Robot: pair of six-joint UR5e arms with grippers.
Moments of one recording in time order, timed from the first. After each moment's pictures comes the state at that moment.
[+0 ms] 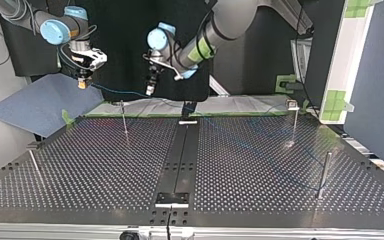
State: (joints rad) left arm -0.83 -2.64 -1.35 -2.28 -2.04 -1.51; right arm 1.61 -0.96 2.03 -0.84 1.40 1.63
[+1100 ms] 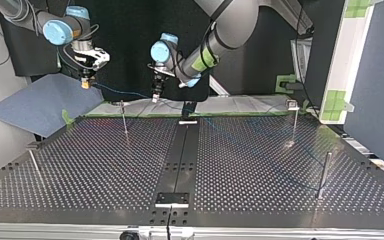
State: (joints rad) left arm -0.78 -2.70 -1.27 -2.36 -2.02 -1.53; right arm 1.63 -0.96 2.03 -0.83 1.40 1.63
